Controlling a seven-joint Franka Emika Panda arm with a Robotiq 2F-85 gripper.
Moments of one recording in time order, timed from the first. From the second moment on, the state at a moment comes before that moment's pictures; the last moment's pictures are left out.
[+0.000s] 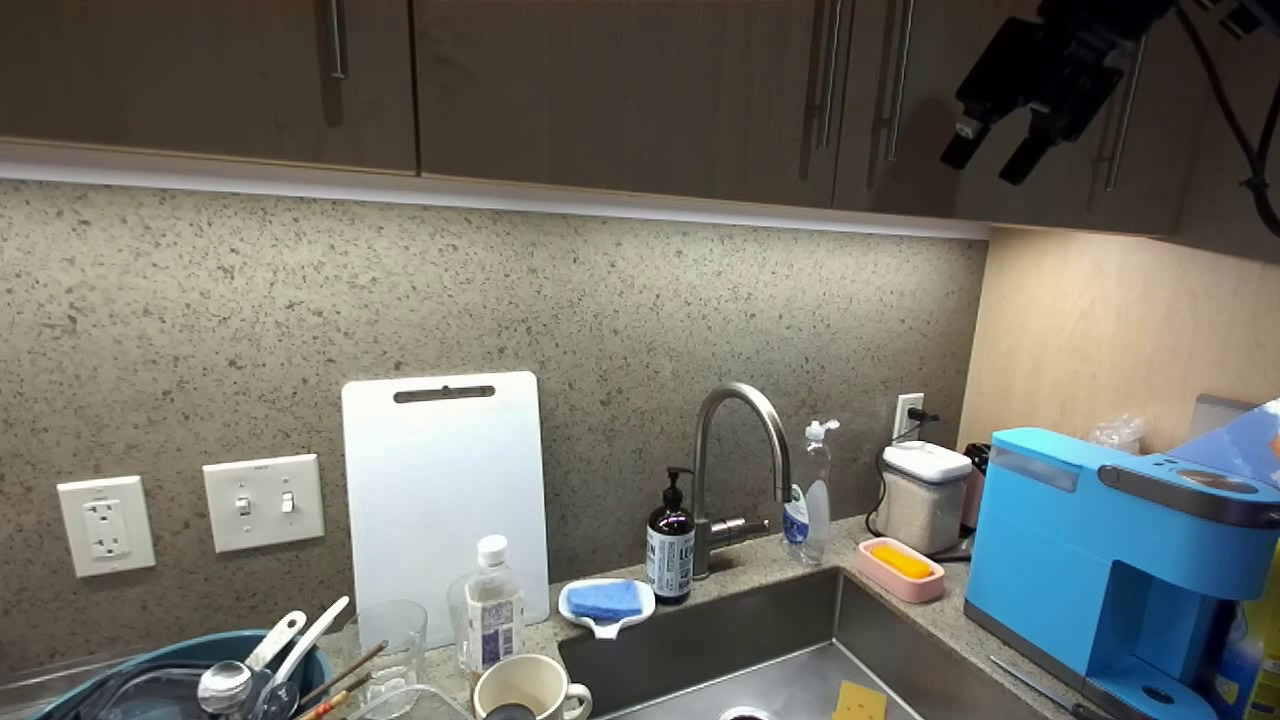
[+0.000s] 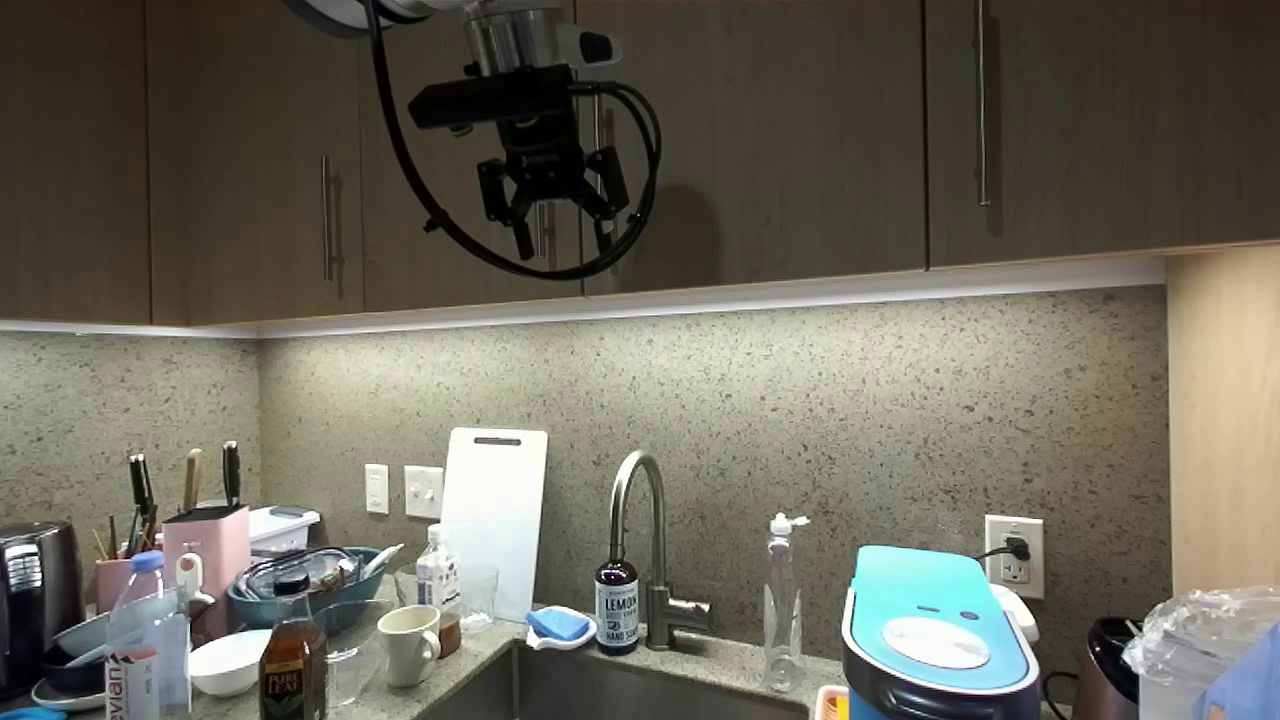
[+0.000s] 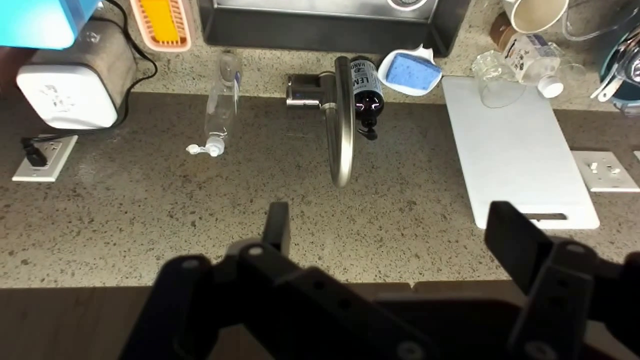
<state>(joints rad) 0.00 -0.59 -0.04 -2.20 0.09 2.15 -0.11</state>
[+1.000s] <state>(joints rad) 0.03 -0.57 -0.02 -2.23 0.09 2.74 -0.11</state>
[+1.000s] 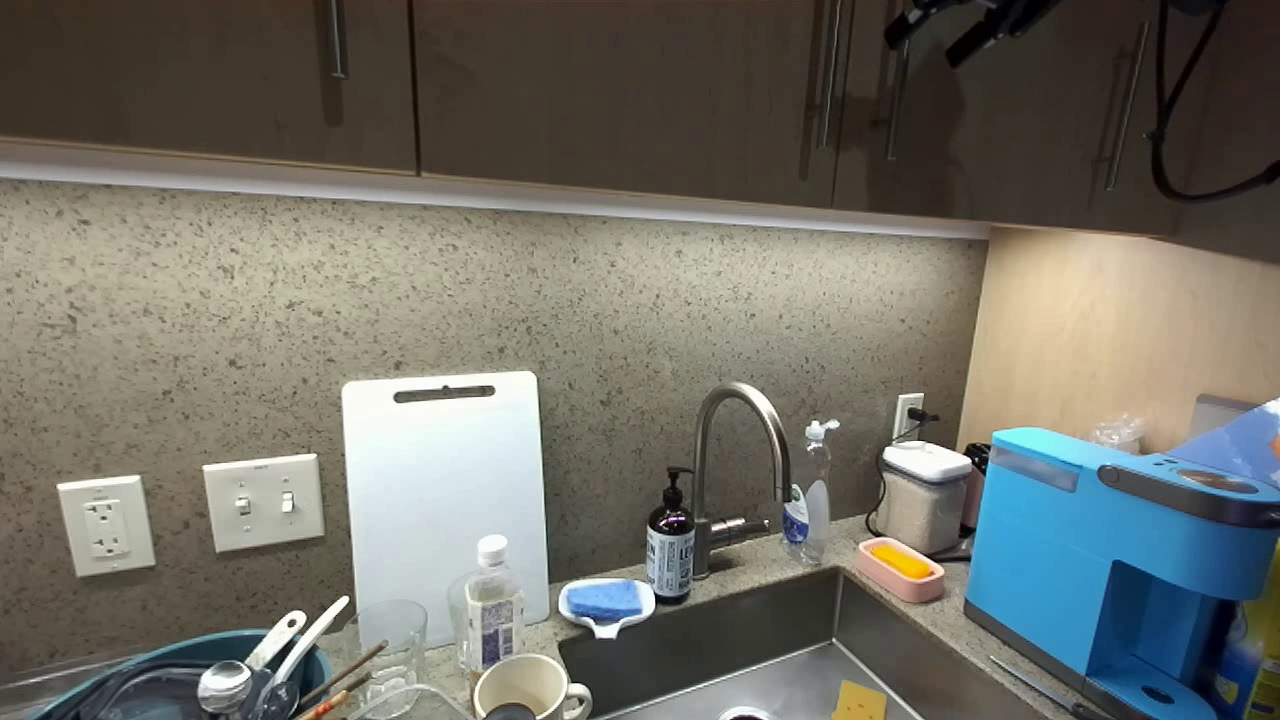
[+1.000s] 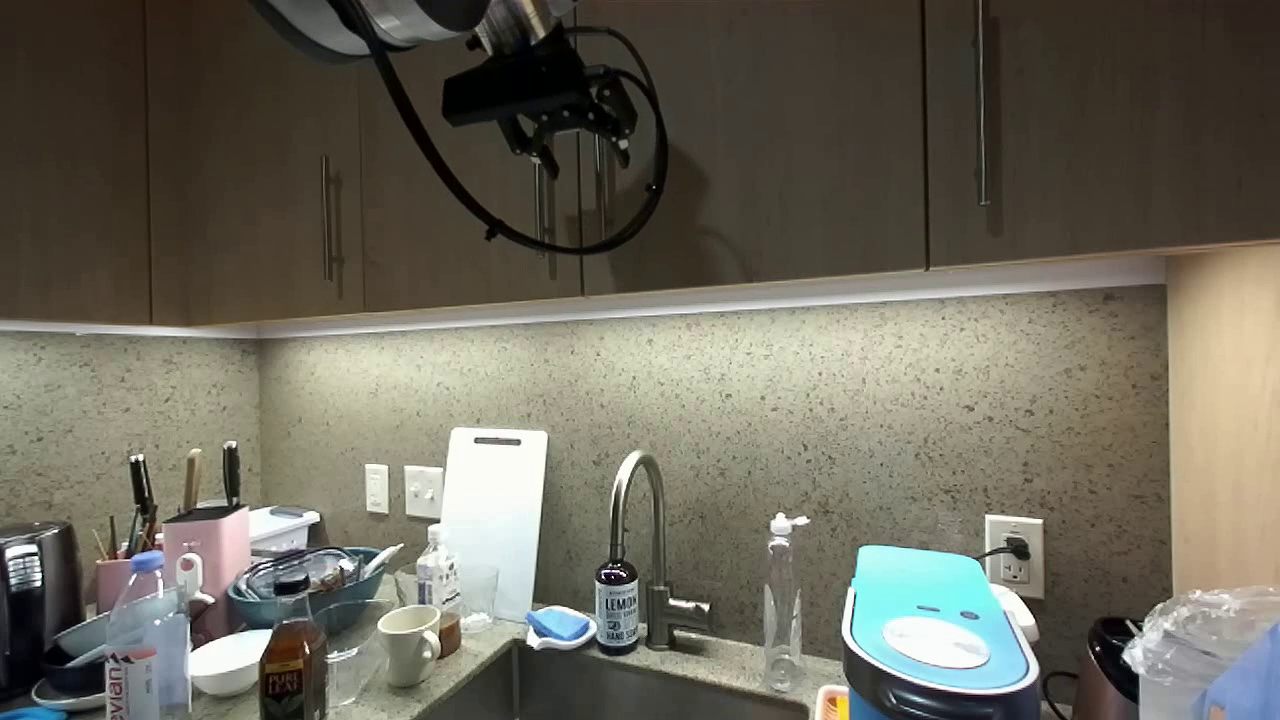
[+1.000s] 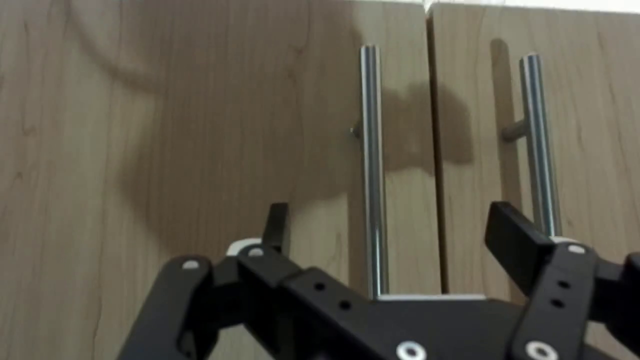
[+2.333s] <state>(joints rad) 0.03 -0.46 -0.03 -2.19 0.08 2.90 -0.10</state>
